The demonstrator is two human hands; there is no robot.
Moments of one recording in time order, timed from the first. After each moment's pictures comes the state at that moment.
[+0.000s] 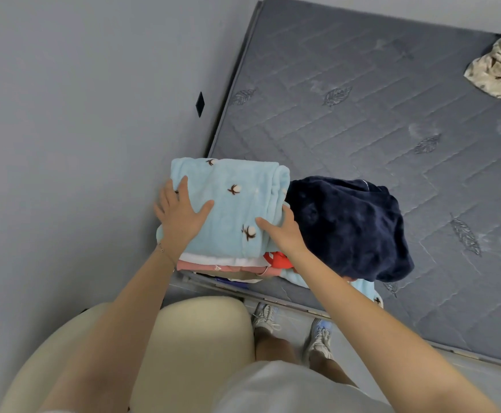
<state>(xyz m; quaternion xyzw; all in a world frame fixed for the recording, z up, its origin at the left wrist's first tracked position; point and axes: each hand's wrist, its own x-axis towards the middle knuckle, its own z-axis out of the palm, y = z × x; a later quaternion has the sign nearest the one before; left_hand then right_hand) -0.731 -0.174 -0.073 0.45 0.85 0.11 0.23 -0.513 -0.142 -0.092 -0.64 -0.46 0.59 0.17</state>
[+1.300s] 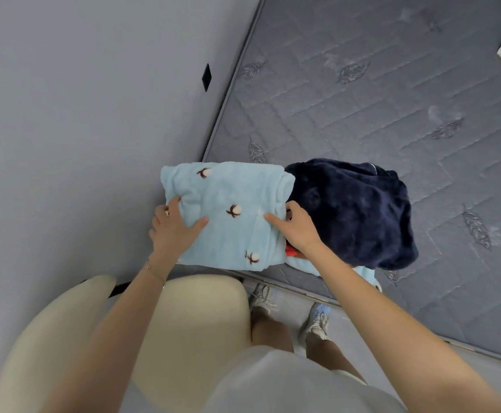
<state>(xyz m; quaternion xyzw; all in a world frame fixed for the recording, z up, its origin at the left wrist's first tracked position) -0.716 -0.238 -0.089 0.37 0.88 0.08 0.28 -0.473 -0.149 -0.108 -0.61 -0.58 0.53 0.07</state>
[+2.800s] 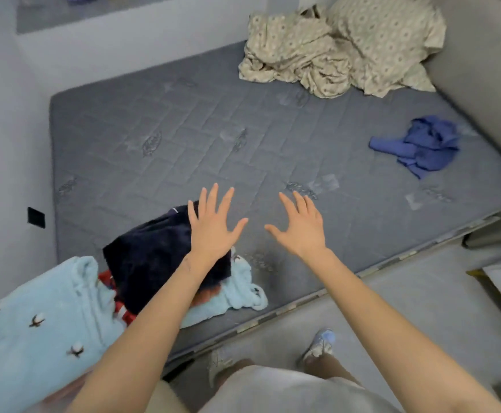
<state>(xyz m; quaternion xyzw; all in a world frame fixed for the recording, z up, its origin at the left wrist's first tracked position) -0.261 -0.108 -0.030 0.83 0.54 0.06 0.13 -0.072 -0.177 -0.031 -0.81 -0.55 0.20 0.09</state>
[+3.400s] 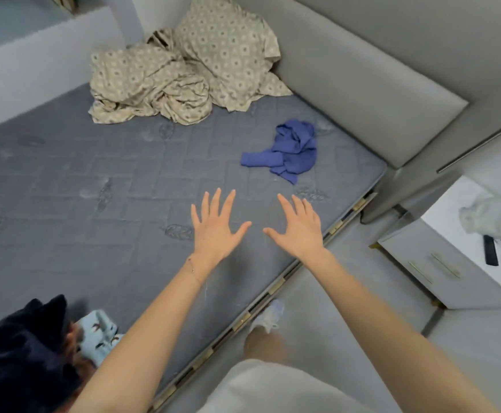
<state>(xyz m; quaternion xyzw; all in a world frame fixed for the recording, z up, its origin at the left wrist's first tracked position) 0.170 -0.151 -0.035 0.90 0.40 0.02 0.17 0.318 -0.276 -0.018 -0.89 -0.40 0.19 0.08</state>
